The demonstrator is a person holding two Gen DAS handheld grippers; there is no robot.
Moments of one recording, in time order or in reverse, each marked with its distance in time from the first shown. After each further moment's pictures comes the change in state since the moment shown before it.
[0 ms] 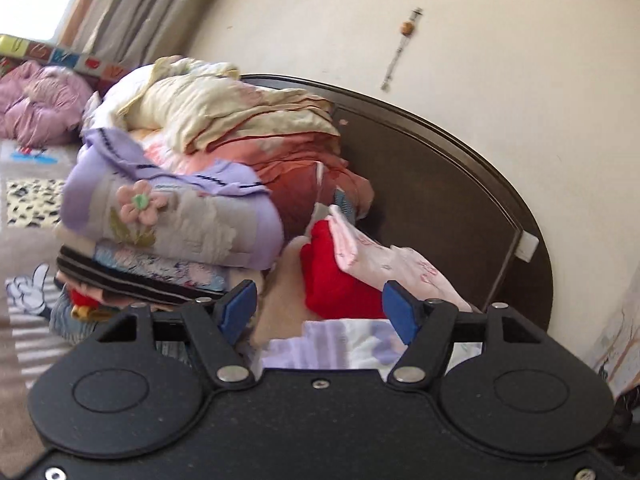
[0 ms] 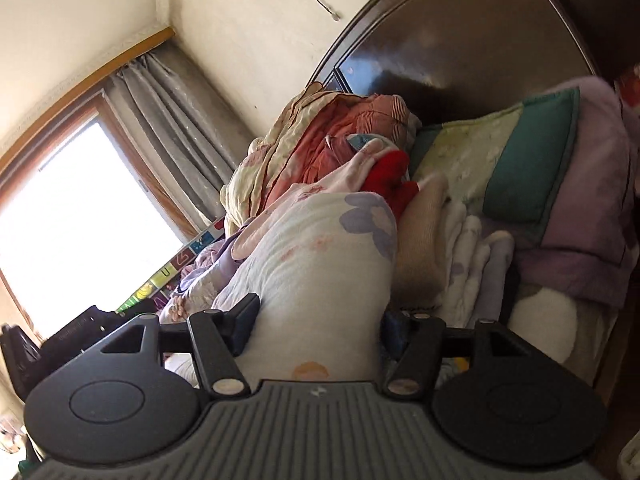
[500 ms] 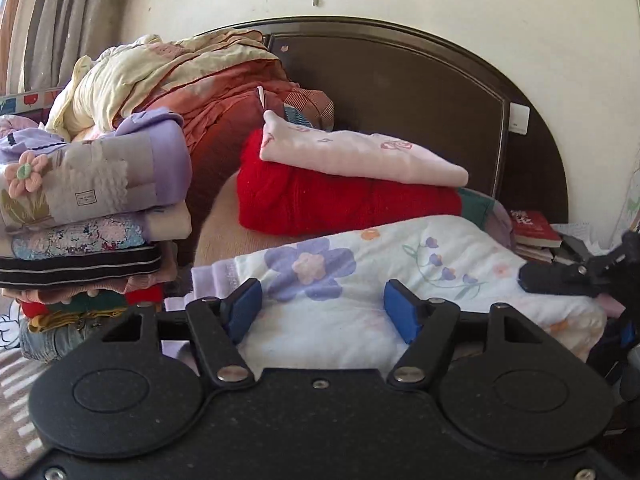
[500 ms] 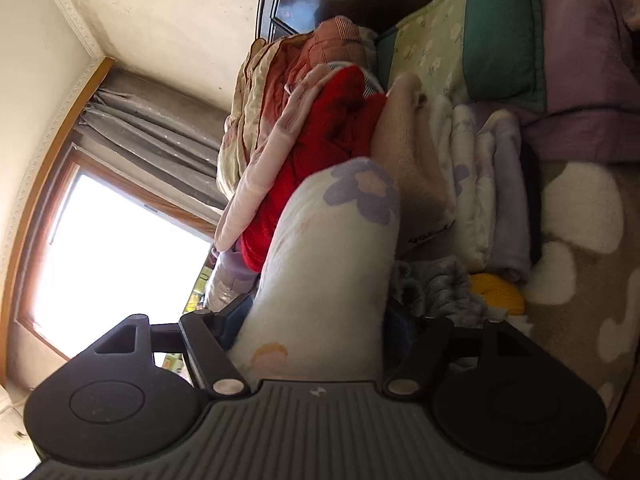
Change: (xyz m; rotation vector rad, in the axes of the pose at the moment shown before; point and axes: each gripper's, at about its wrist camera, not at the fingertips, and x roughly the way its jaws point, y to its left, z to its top) left arm 0.071 -0.044 -0.057 0.268 0.164 0.017; right arm 0.017 -0.048 0.007 0.287 0.109 0.059
